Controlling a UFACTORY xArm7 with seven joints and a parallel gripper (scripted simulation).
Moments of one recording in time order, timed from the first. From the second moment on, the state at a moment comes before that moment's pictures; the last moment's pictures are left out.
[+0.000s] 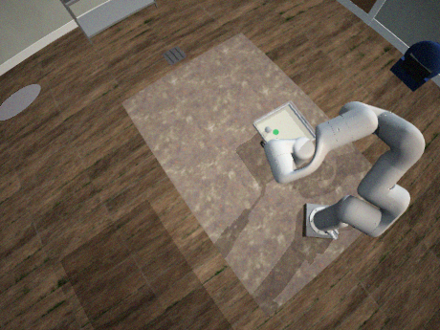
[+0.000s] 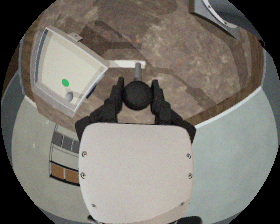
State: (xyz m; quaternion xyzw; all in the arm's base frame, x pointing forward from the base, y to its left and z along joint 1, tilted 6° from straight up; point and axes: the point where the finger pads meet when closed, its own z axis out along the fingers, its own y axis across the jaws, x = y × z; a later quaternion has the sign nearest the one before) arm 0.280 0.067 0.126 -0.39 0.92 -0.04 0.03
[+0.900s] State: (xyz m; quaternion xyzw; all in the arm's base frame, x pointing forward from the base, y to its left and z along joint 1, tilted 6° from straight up) arm 0.281 0.068 0.126 -0.39 0.92 -0.04 0.02
